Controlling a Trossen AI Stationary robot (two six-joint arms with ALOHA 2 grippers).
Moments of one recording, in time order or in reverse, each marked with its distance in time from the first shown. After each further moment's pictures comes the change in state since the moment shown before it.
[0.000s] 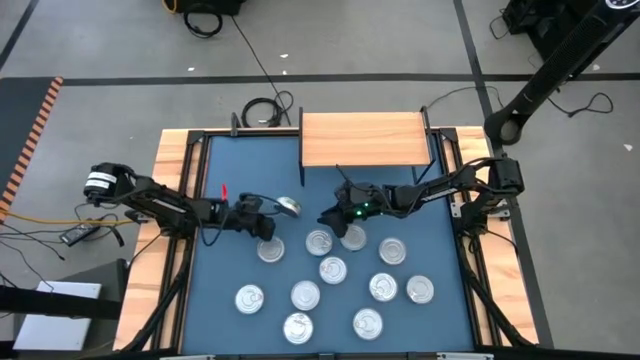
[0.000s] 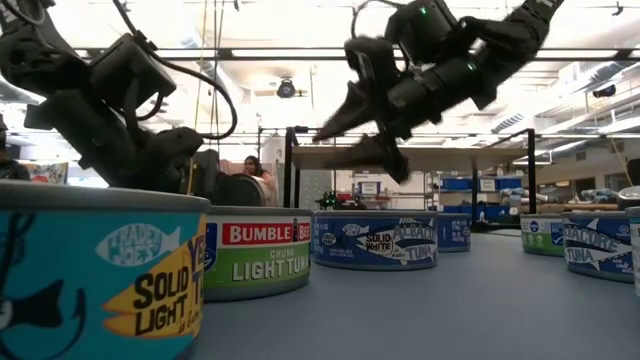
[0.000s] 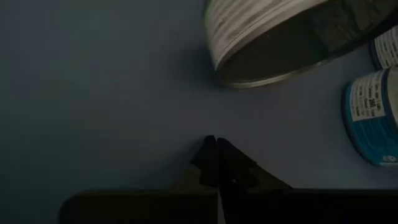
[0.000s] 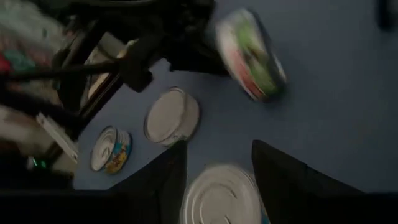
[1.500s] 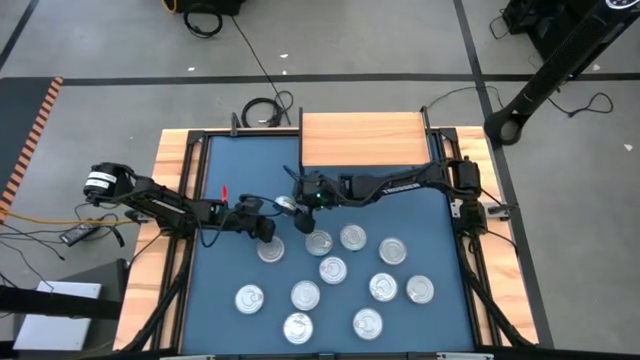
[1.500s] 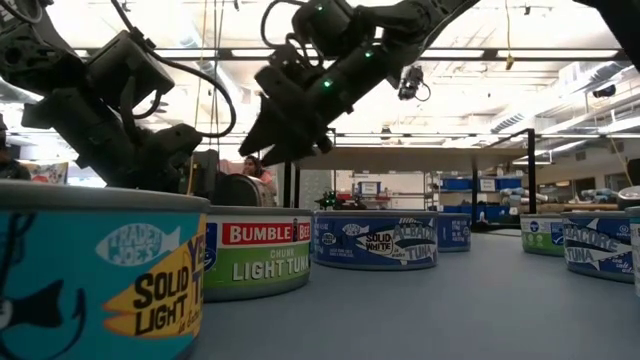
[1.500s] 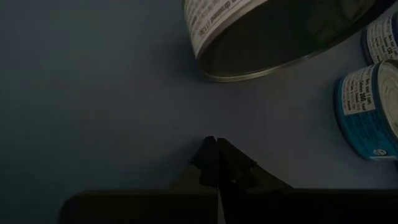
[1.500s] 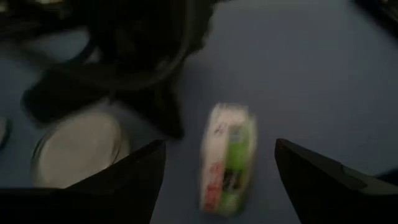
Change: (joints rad) left arm -0.013 -0.003 0.000 0.005 -0.007 -0.007; right arm -0.038 0.313 0.569 -0.426 0.153 -0.548
